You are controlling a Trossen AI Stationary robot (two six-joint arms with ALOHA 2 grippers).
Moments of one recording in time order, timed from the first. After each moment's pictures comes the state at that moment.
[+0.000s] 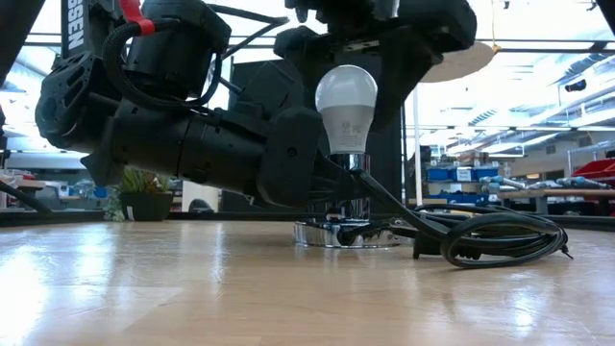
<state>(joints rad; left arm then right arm) -0.34 2.17 0.80 1.18 -0.64 -0.12 0.24 2.11 1.91 -1.20 0.13 -0.59</state>
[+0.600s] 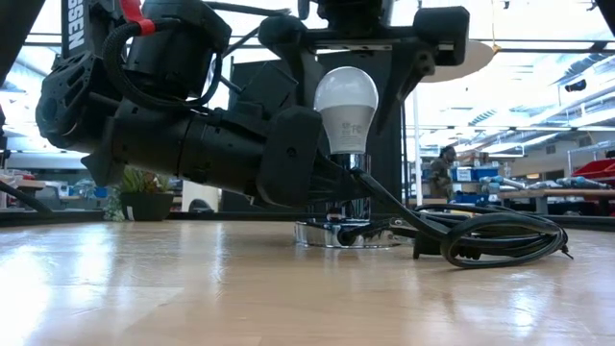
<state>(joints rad) -0.34 2.17 0.80 1.18 -0.64 -0.11 0.24 2.11 1.91 -1.19 0.13 -0.92</state>
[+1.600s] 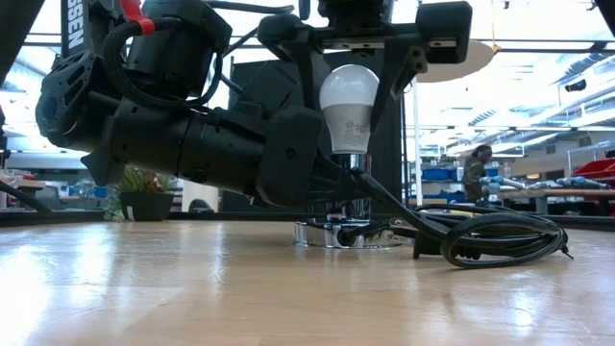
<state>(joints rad) -0.34 2.16 0.80 1.16 -0.64 -0.11 0.23 2.11 1.91 -1.19 0.09 -0.91</state>
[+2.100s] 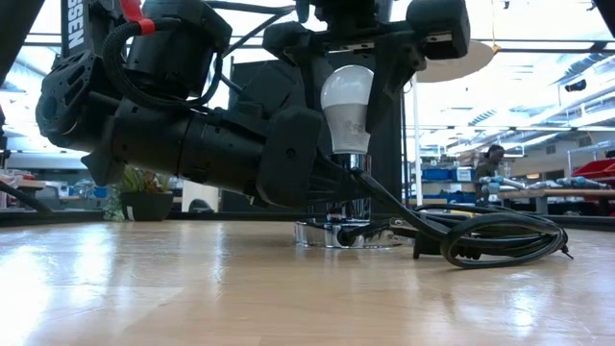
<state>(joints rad) -0.34 2.16 0.80 1.16 -0.63 -0.12 0.23 2.11 1.91 -1.19 0.08 -0.75</state>
